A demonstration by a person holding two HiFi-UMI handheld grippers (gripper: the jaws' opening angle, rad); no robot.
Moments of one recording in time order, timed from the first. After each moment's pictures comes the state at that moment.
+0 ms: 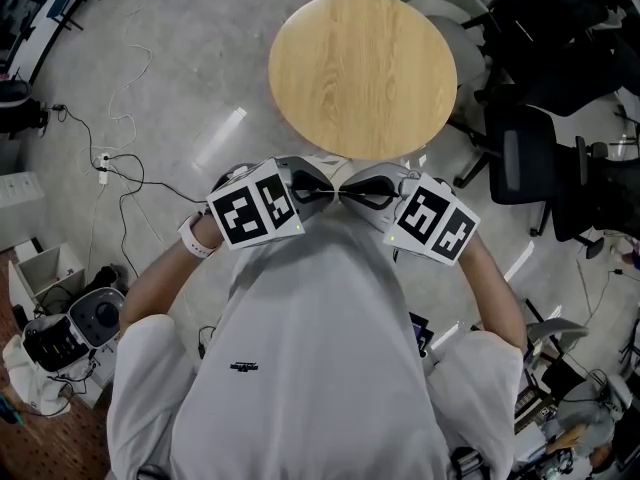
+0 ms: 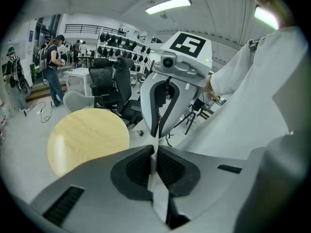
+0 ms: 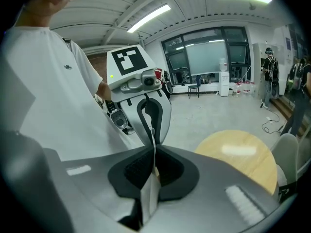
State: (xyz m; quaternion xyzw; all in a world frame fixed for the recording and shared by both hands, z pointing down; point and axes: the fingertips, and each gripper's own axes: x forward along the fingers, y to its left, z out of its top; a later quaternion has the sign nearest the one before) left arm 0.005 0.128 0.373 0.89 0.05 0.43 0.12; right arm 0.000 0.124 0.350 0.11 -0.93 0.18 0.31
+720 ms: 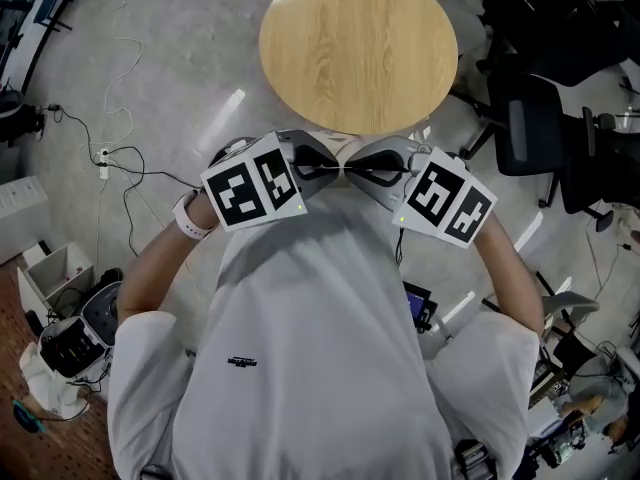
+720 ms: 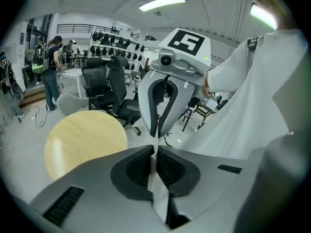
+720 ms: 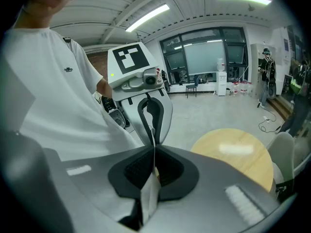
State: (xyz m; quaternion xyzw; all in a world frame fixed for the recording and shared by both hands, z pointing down) left arm 0.006 0.124 0.369 0.89 0.08 0.43 0.10; right arm 0.001 0.120 0.346 0.12 -0.92 0.17 0.32
